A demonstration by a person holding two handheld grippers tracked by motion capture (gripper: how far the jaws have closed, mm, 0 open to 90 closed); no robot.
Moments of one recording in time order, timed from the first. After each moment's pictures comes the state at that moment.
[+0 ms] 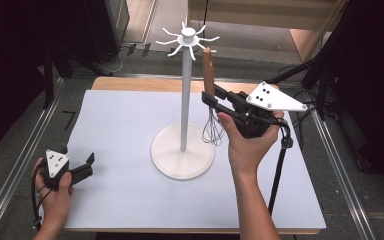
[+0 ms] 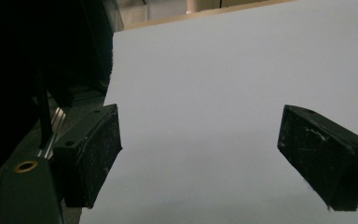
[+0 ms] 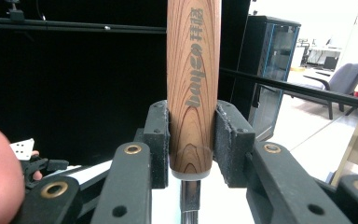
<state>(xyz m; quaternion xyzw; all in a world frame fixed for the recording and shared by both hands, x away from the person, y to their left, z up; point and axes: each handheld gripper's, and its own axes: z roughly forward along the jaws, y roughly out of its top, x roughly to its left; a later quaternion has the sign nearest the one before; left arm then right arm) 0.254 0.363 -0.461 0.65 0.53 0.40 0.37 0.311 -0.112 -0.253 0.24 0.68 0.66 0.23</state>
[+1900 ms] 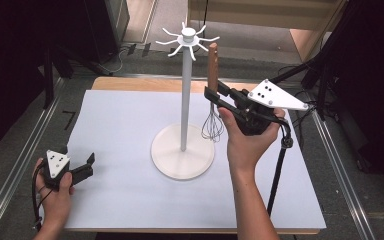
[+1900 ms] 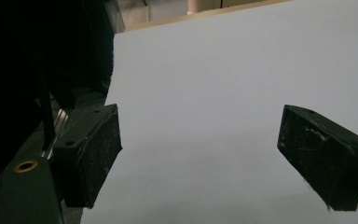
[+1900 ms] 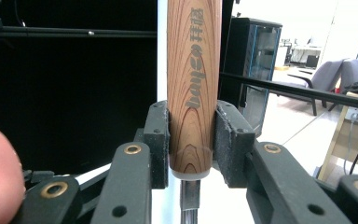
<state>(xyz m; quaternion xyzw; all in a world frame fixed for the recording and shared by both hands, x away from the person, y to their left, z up) 0.253 0.362 -0.461 0.65 0.52 0.41 0.36 0.313 -0.112 -0.252 0.27 0.66 0.66 0.24</state>
